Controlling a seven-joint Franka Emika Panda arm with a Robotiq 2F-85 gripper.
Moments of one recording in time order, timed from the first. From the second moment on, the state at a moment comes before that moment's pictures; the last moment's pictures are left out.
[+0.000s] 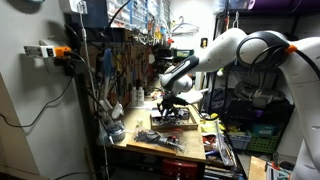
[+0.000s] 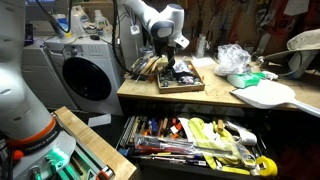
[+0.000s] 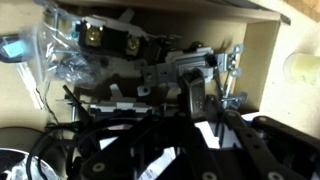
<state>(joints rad) -0.13 0.45 -0.08 -1.84 0.39 2.42 0.29</state>
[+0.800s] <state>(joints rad) -0.11 0.46 -0.08 -1.84 0.35 2.42 0.28</state>
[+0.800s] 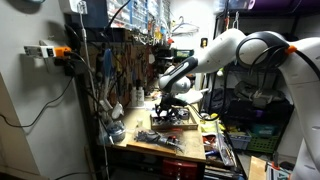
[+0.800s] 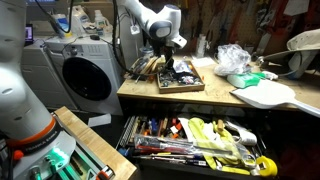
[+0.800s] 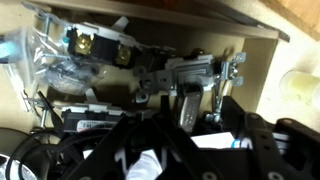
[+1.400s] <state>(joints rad) -0.10 0.45 -0.08 -1.84 0.30 2.40 0.29</state>
